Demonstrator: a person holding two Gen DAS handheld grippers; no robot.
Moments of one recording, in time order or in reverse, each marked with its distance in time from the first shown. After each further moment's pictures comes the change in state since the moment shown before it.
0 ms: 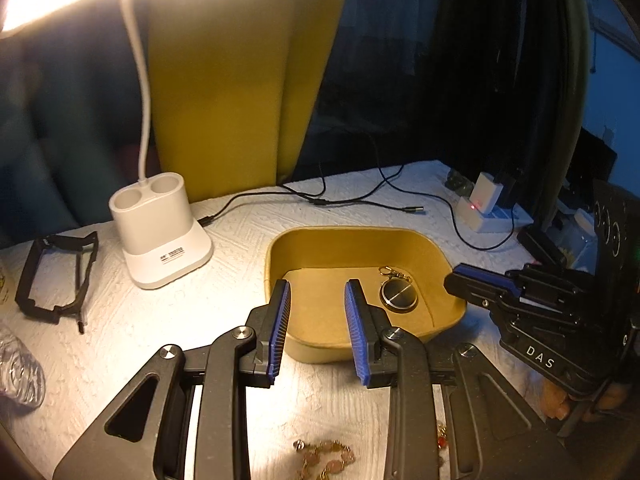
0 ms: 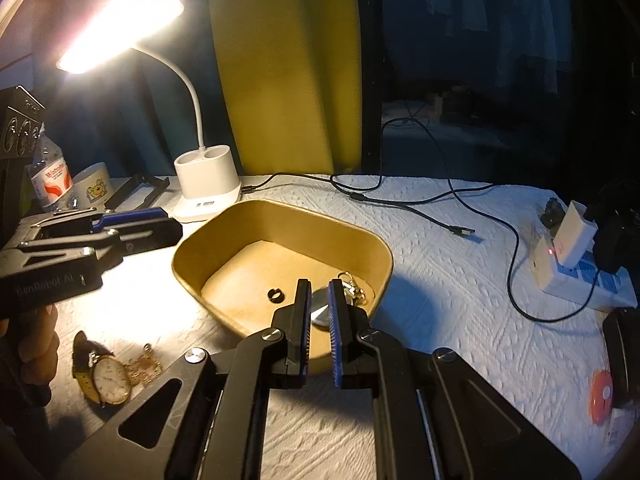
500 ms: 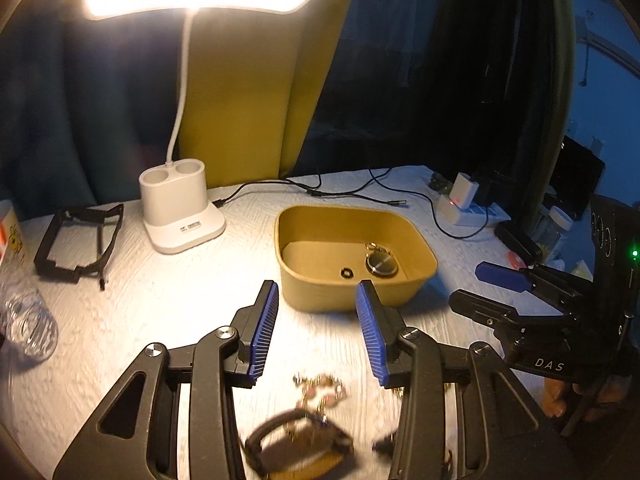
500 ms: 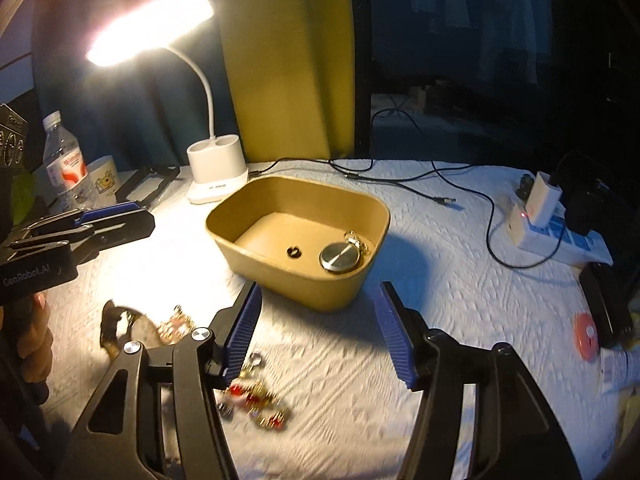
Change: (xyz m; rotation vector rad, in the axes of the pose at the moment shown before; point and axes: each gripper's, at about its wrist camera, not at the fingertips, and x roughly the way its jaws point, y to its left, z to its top) left arm -0.053 0.007 -0.037 -0.026 -0.035 -0.032; right arm -0.044 0.026 -0.030 0.028 0.017 -0.049
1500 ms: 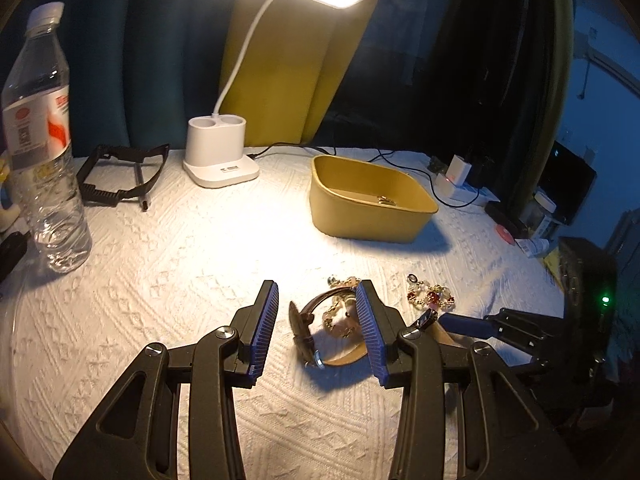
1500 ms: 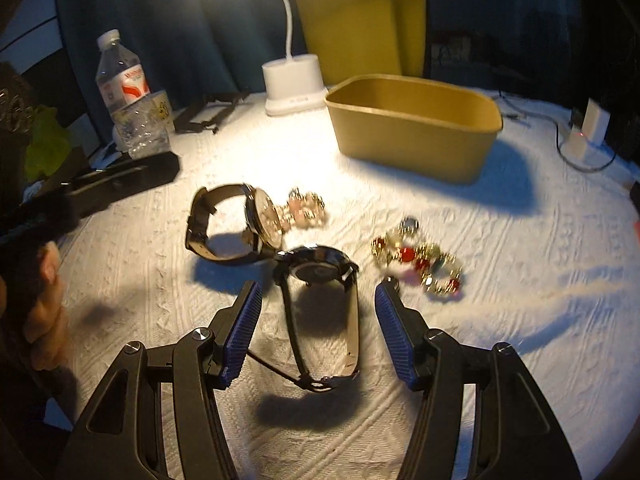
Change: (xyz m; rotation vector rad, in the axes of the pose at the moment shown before) left arm -0.053 0.043 -0.066 -0.066 0.013 -0.029; right arm 0.011 0.080 -0.072 0.045 0.174 0.129
